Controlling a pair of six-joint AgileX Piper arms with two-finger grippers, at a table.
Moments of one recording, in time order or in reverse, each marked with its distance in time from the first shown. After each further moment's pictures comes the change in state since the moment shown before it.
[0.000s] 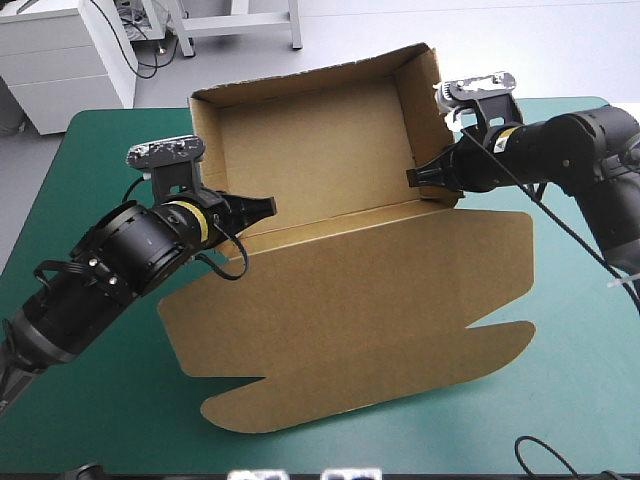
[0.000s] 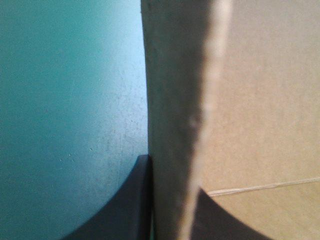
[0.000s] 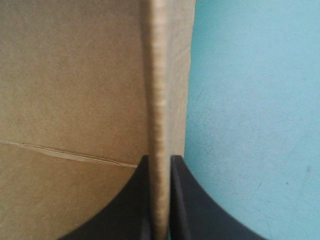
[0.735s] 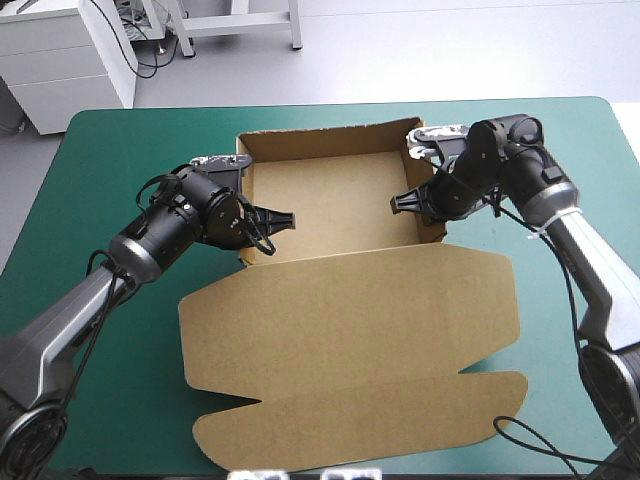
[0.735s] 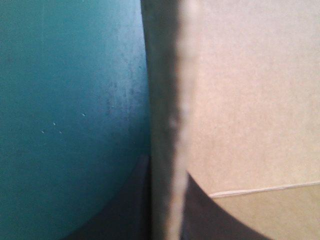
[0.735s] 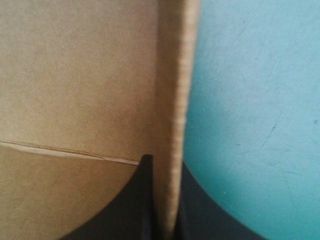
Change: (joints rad) left arm 0.232 0.294 -0.007 -0.310 -0.027 0.322; right arm 0.006 0.277 0.075 -0.072 0.069 0.094
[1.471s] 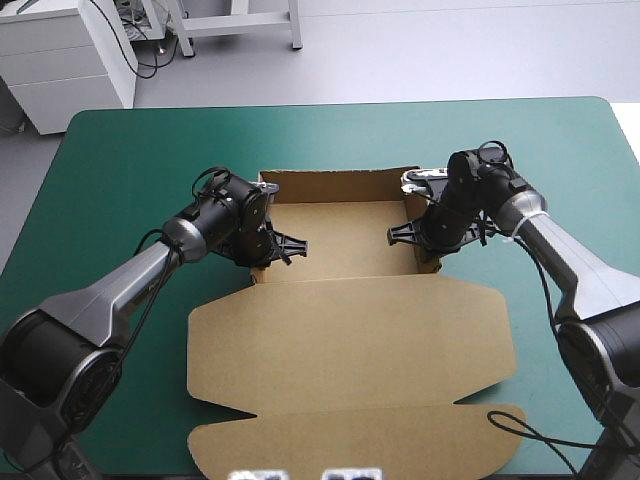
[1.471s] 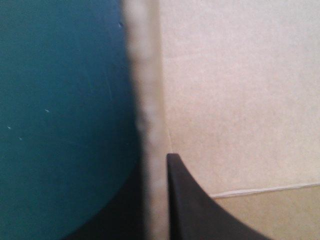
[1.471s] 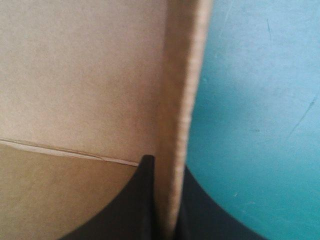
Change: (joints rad) left arm 0.018 0.205 -0.007 -0.067 0.021 0.149; right arm 0.002 0.093 0.144 0.014 -0.063 0.014
